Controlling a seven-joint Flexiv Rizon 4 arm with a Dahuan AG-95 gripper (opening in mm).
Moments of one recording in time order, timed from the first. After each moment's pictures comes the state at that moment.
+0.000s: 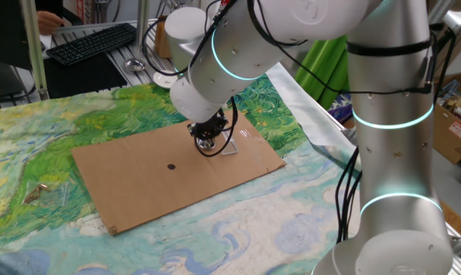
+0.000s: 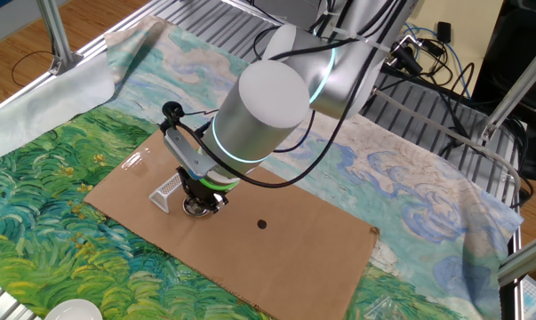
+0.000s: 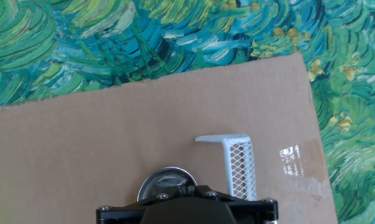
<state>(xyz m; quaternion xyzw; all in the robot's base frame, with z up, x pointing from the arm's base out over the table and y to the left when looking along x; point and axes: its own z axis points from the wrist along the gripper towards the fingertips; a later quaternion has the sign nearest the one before) 0.558 -0.072 0.008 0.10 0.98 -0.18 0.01</state>
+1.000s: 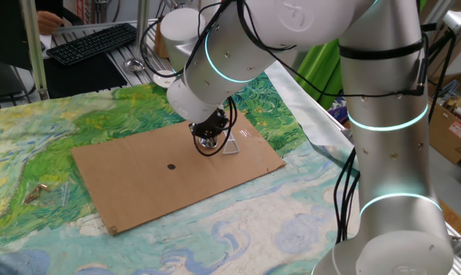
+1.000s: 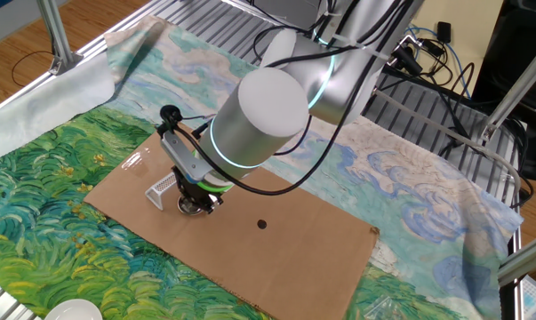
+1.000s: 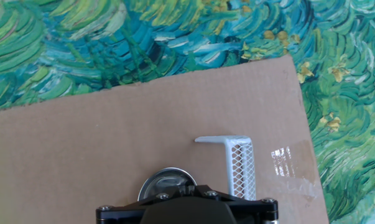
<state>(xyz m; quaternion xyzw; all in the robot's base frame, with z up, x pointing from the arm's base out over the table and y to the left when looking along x) 0.559 -0.079 0.009 0.10 0.97 -0.20 0.01</state>
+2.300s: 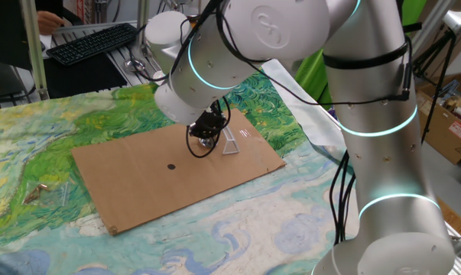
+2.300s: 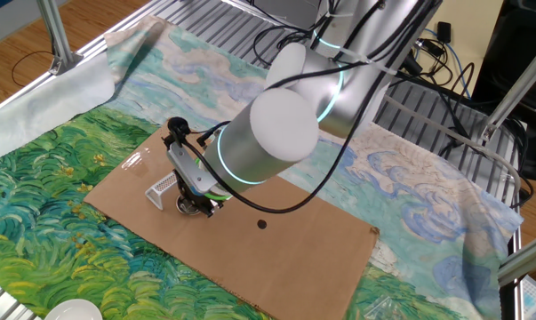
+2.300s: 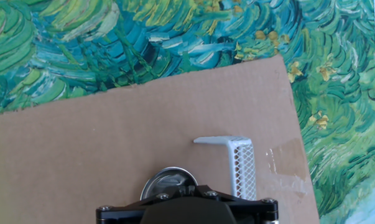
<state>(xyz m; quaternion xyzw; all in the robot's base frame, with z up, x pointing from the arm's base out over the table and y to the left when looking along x) 0.560 -0.080 0.009 0.11 0.97 -0.24 0.00</state>
